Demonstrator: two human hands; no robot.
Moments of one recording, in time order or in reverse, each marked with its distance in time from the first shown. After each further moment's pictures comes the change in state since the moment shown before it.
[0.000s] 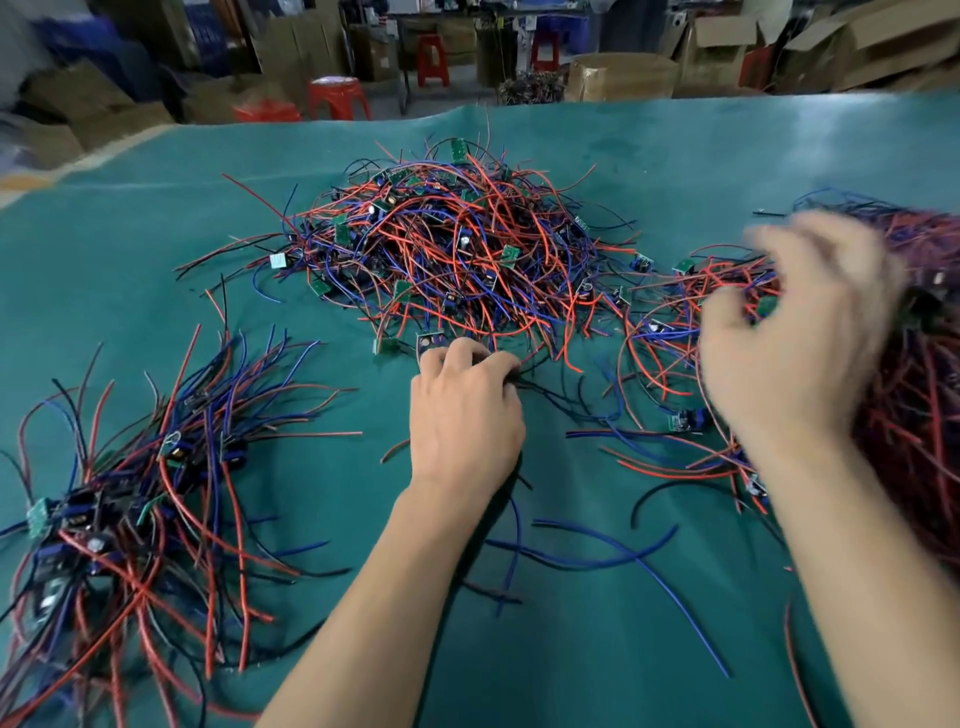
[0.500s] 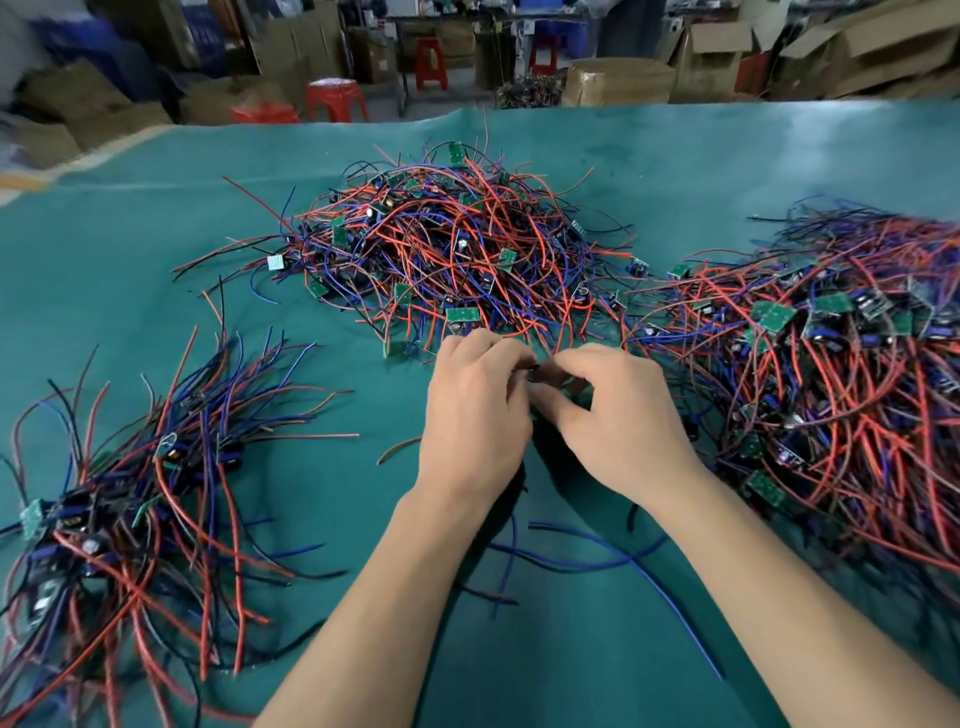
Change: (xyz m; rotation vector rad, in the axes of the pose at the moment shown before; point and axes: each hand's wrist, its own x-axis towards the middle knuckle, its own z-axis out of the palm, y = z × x) left_hand 0.001 0.007 -0.003 -0.268 0.184 0.185; right_hand -0.046 -0.038 0.042 0.334 -0.676 -0.079
